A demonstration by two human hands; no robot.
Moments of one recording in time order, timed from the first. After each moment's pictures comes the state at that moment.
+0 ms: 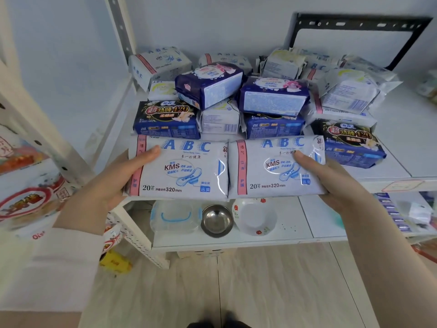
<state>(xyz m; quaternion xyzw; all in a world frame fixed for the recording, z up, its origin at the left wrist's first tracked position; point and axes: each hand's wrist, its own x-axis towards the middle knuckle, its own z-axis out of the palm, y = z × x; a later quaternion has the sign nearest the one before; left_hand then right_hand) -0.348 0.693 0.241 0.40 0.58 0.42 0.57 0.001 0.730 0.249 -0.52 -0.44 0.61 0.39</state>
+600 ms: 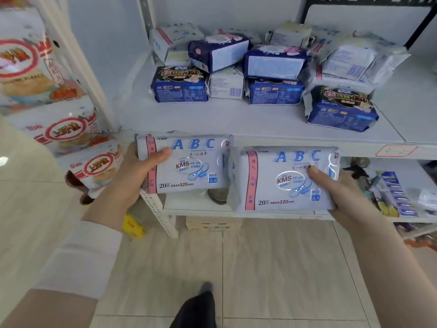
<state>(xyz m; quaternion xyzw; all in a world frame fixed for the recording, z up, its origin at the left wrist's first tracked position) -0.304 0.581 0.206 0.35 0.58 0.56 0.48 0.041 0.606 0.219 -0.46 -0.48 0.63 0.42</state>
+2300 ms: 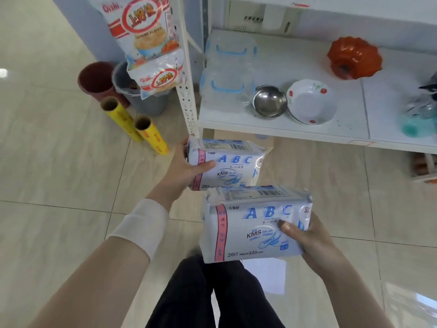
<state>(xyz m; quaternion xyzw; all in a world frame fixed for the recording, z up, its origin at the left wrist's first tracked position) -0.357 0.440 -0.024 0.27 0.63 0.46 0.56 -0.082 0.396 0.024 -0.51 -0.39 0.73 0.25</state>
